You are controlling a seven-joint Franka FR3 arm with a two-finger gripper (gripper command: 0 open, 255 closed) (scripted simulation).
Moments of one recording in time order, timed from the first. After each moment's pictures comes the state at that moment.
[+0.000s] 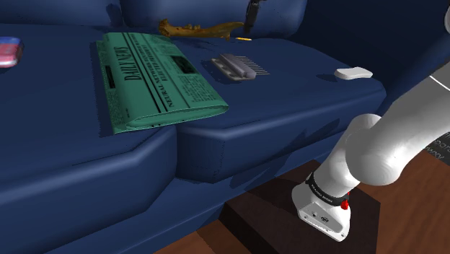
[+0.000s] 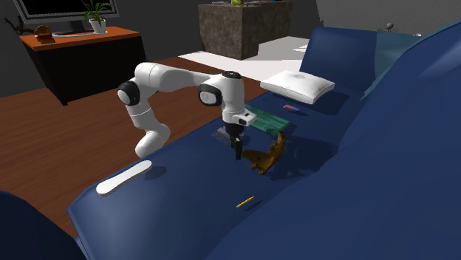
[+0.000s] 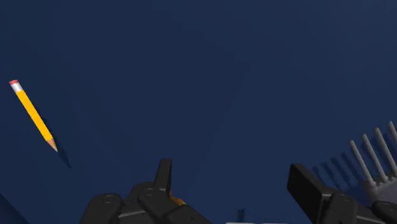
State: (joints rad) arm 0.16 -0.20 -0.22 -1.83 -0.08 1.72 -0.64
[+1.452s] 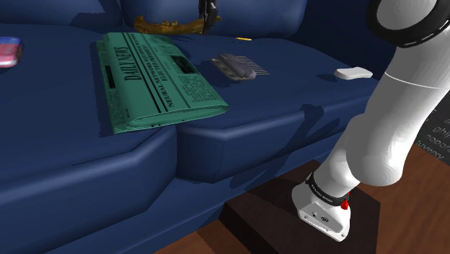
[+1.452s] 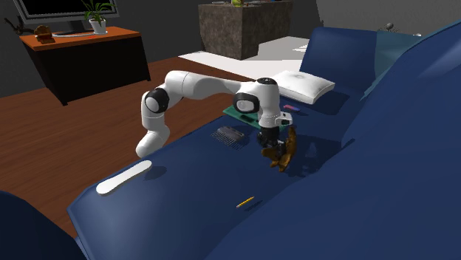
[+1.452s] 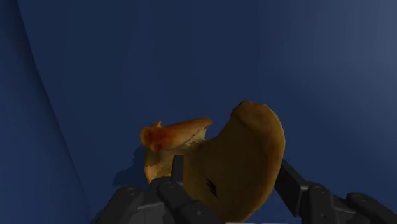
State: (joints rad) arm 0.21 0.19 -0.19 -1.47 0.01 1.84 -1.03
